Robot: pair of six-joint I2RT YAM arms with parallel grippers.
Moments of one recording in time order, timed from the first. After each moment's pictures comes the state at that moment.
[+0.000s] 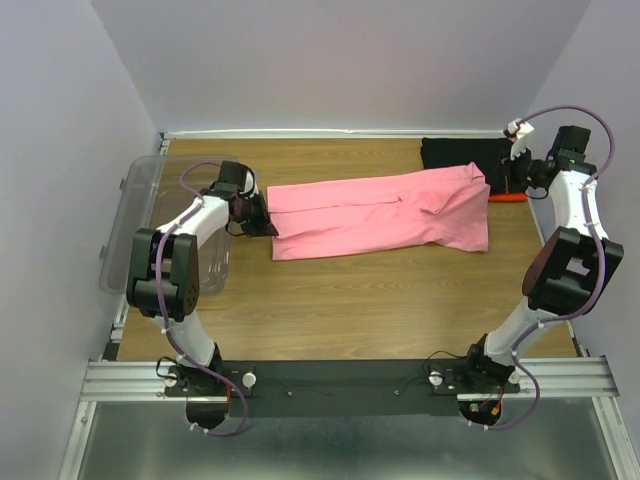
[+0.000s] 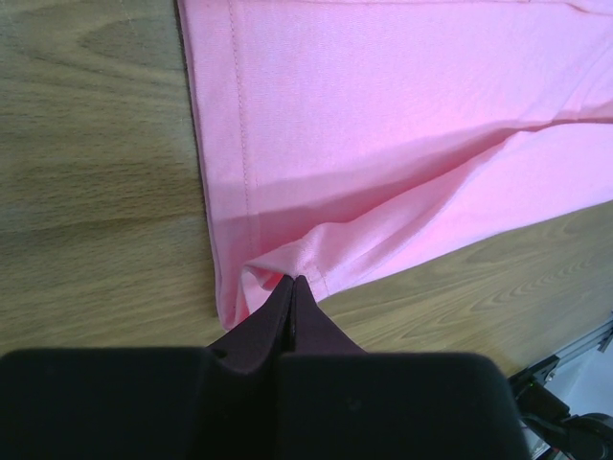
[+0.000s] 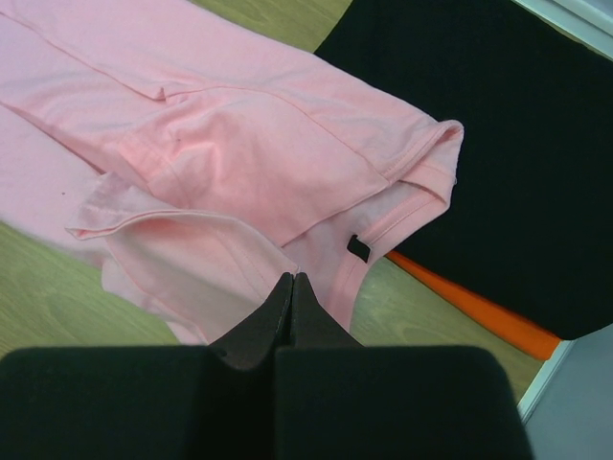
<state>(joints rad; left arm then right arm) -0.15 1.74 1.16 -0.47 0.40 -0.49 -0.39 1.78 1.53 -0.64 -0.78 -0.72</state>
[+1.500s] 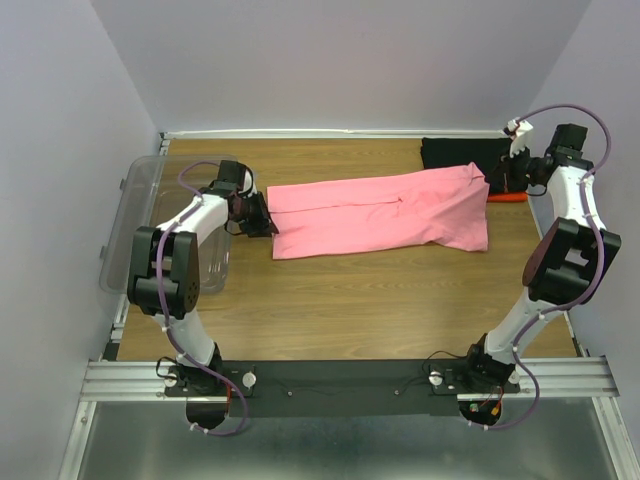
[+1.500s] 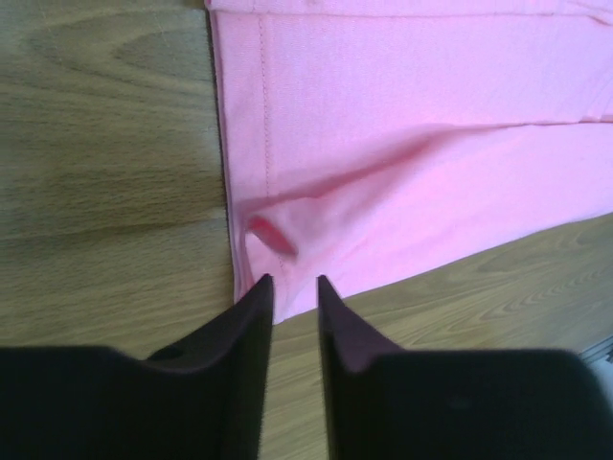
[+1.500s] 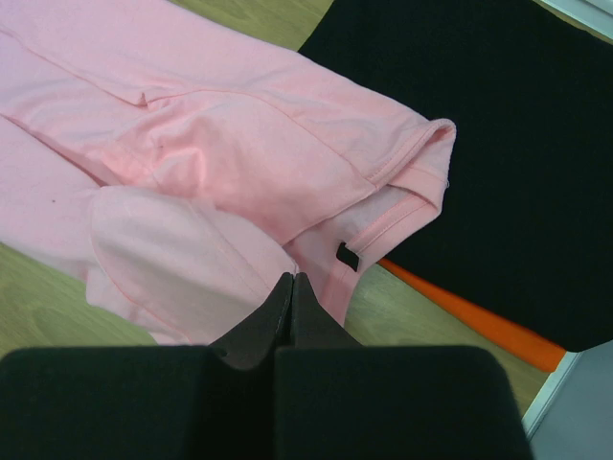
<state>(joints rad) -0.14 1.76 1.17 -0.48 0.37 -0.49 -0.39 1.85 1.59 -0.64 -0.77 -0.70</state>
